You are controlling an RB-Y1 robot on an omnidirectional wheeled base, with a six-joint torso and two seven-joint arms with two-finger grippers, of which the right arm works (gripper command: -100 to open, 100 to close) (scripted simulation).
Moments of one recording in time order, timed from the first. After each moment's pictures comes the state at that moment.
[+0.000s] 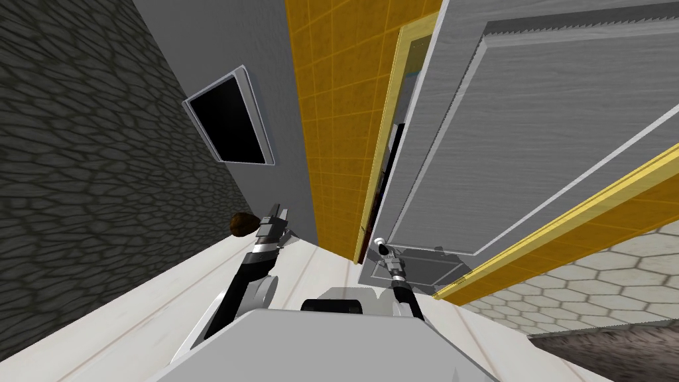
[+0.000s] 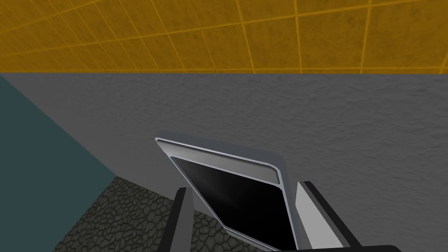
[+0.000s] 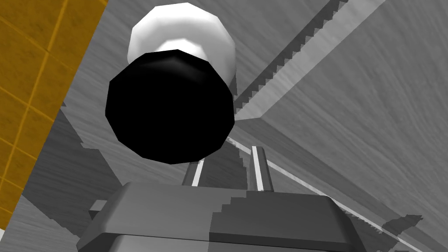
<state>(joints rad) 0.03 -0.30 0.10 -0.76 -0.48 -0.84 -0.87</state>
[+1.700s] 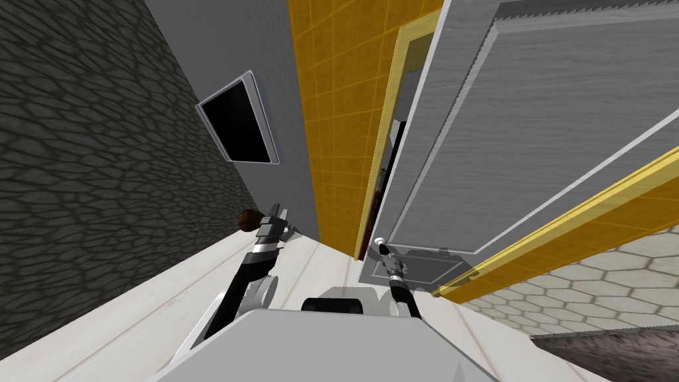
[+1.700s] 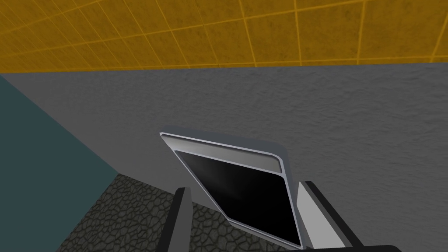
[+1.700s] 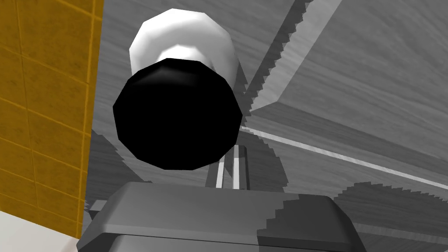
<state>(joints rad) 0.05 -0.29 0.15 -0.82 -0.57 -0.80 -1.06</state>
